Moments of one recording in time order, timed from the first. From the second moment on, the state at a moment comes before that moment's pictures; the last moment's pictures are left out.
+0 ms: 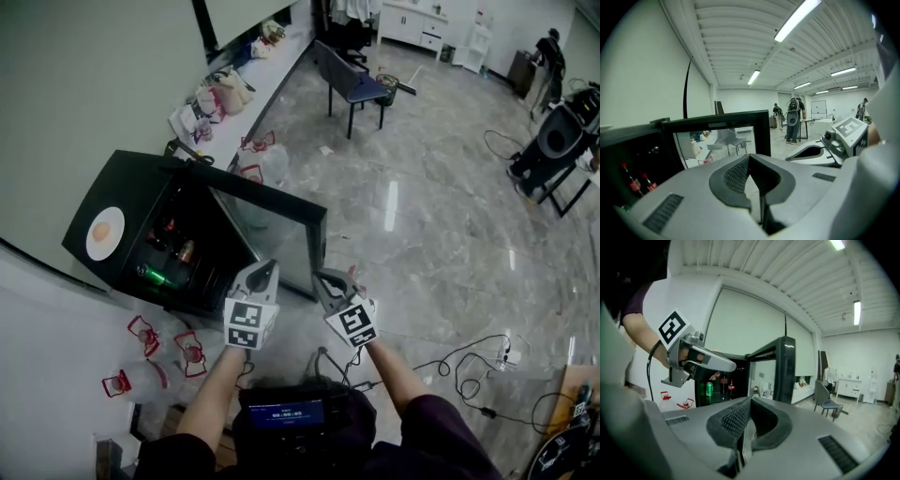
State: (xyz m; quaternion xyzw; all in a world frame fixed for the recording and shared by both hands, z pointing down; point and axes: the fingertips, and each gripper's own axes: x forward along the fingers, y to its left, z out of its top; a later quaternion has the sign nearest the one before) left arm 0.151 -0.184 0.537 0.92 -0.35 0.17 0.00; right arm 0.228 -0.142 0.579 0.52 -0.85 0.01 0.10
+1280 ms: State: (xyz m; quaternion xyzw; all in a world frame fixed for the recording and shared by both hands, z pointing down) left arm -0.315 -0.379 0.407 0.83 -0.42 0.38 0.02; right arm -0.168 -0.272 0.412 0.21 -0.81 -0.46 0.29
